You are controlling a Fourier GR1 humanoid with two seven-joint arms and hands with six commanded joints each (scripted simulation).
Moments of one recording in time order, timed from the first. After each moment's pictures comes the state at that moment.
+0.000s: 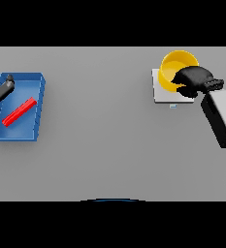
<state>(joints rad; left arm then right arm) -0.48 0.82 -0.48 -1.17 0.04 0.35 0.47 -0.84 -0.49 0.38 -0.70 0.85 0.30 -0.21</state>
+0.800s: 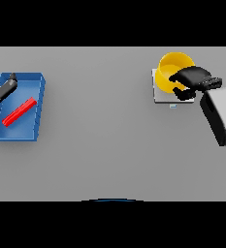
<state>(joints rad) -0.49 0.81 -0.48 -1.17 0.03 0.36 0.48 -0.87 -0.48 0.39 -0.64 0.86 0.32 -0.24</state>
